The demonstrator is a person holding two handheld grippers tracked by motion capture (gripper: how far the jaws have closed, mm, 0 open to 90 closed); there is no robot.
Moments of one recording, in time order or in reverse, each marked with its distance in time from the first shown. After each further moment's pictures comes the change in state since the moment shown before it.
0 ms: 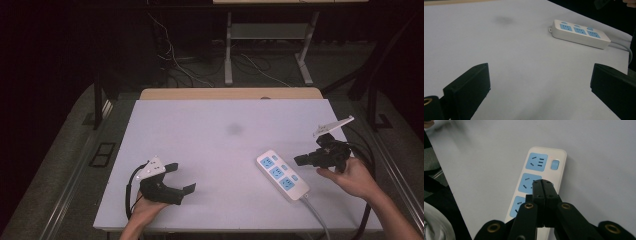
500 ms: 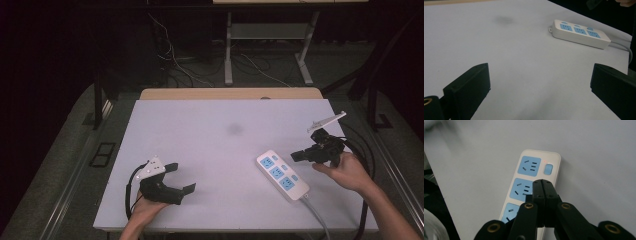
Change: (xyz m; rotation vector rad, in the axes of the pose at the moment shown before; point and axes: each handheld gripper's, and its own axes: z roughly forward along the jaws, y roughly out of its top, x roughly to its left) left arm 0.001 0.000 0.000 -0.003 -0.001 -0.001; right arm -0.011 0.011 0.013 0.026 -0.008 0.008
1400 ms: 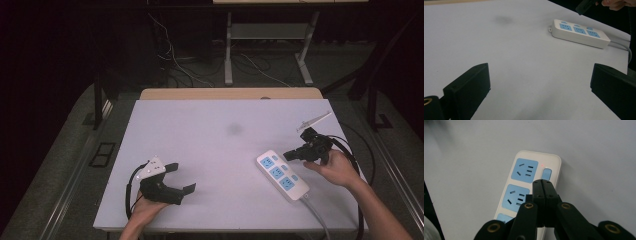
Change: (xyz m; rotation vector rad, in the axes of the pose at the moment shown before) left arm 0.000 0.000 0.001 0.004 -0.004 0.001; right arm -0.008 0.009 0.028 0.042 0.013 0.000
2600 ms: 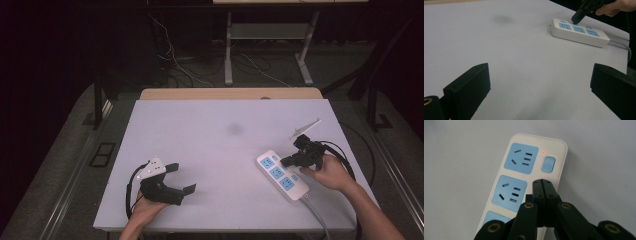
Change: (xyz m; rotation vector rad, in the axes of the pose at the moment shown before) left arm 0.000 0.000 0.000 0.007 -0.005 0.006; right arm 0.002 -0.008 0.024 0.064 -0.036 -0.036
